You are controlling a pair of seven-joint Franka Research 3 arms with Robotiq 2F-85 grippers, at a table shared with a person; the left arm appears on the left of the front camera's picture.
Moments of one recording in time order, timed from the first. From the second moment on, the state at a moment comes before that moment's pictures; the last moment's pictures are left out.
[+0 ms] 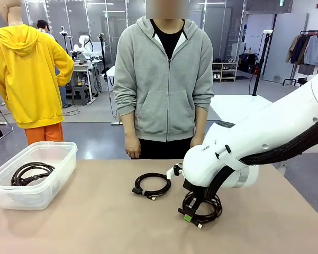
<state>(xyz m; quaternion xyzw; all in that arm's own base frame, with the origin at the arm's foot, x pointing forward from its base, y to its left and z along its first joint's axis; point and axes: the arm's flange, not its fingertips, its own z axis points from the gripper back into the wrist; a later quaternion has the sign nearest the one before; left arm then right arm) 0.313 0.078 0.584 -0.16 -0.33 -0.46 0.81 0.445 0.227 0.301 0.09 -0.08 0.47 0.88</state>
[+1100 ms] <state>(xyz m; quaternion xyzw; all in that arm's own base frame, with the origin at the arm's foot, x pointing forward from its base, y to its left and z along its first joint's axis) 0.313 0.078 0.584 -0.16 -0.33 -0.46 0.81 0.441 0.232 0.302 0.09 -0.07 0.47 0.88</state>
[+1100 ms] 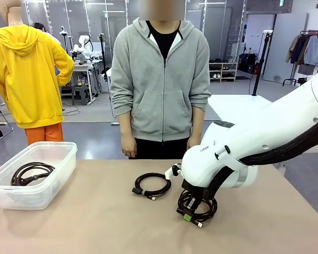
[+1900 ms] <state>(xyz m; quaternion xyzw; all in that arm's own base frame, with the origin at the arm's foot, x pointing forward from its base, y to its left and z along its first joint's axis) 0.313 0.078 0.584 -0.16 -0.33 -0.46 0.81 0.396 0.321 0.418 0.02 -0.07 0.54 0.84</state>
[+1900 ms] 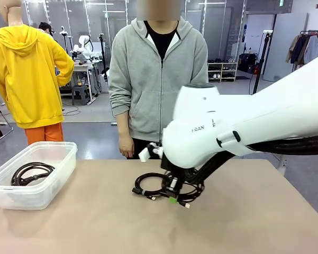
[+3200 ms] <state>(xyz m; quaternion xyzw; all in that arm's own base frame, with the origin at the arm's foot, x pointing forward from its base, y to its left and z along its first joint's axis) 0.313 0.079 0.584 -0.16 -0.33 -0.46 0.81 0.399 0.492 0.313 0.04 0.00 0.68 0.73</state>
